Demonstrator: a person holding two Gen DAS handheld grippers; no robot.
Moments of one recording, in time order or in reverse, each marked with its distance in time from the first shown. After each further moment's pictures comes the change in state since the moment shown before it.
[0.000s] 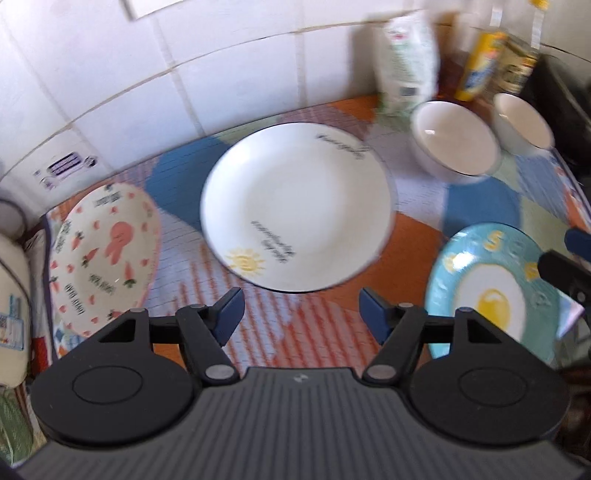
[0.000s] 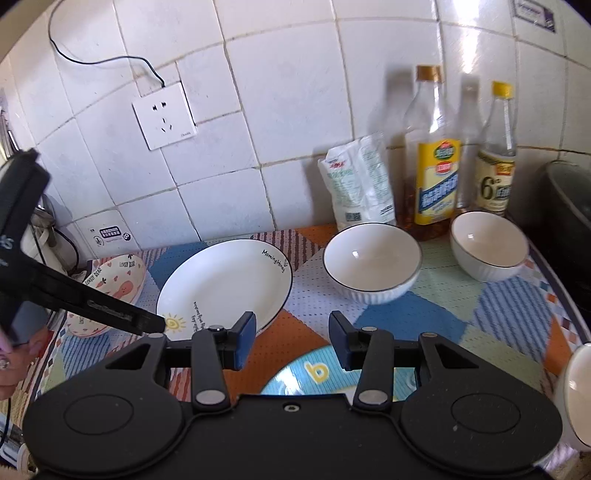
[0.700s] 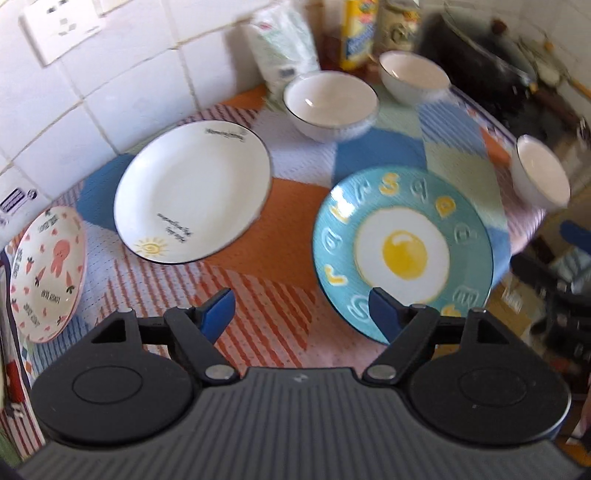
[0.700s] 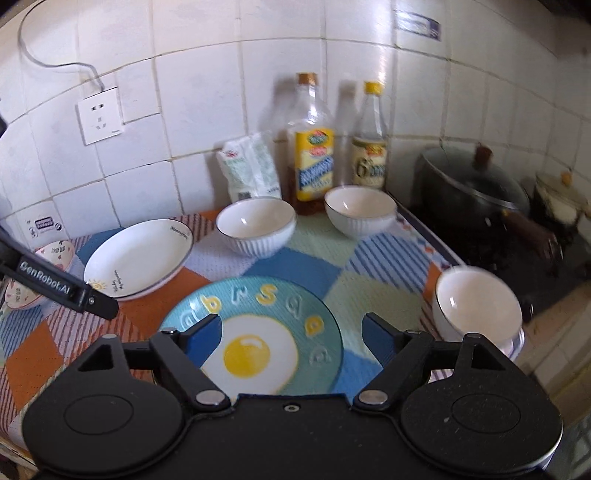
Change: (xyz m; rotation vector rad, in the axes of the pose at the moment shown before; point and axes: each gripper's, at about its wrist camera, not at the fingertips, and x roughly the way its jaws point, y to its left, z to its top) left arm -0.019 -0.078 -0.047 0.205 -0.035 -0.100; right arm -0.068 -0.031 -0.086 0.076 -0.065 -0.287
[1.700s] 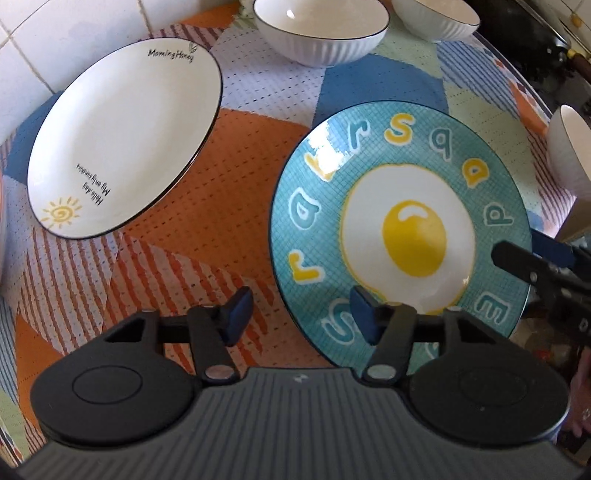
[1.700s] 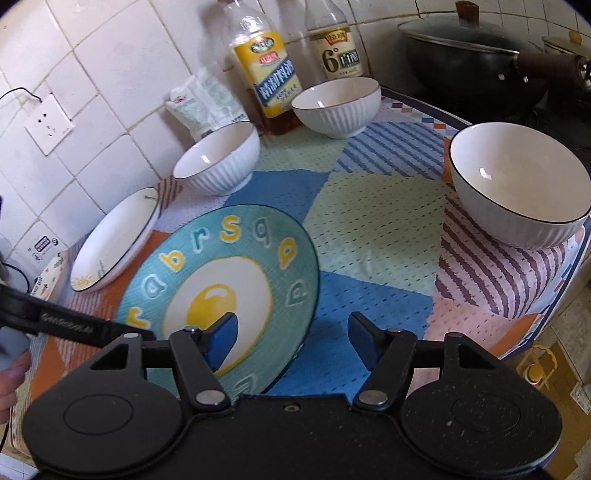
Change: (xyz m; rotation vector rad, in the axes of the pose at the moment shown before) left arm 0.099 -0.013 0.011 -0.070 0.177 -0.070; right arm 0.094 -0.056 -0.034 0.236 0.192 0.204
